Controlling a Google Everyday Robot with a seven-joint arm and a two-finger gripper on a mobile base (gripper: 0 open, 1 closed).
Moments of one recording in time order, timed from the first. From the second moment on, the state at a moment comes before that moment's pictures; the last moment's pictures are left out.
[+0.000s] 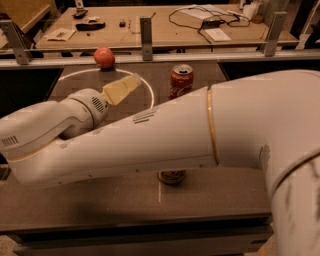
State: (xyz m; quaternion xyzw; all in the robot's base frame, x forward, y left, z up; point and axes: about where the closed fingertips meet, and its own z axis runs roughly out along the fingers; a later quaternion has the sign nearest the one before) arm 0.606 0.118 0.907 -0.10 0.77 -0.25 0.57
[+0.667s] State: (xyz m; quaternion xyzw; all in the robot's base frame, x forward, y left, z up) arm 0.628 0.096 0.915 -0.17 0.70 -0.25 0.64
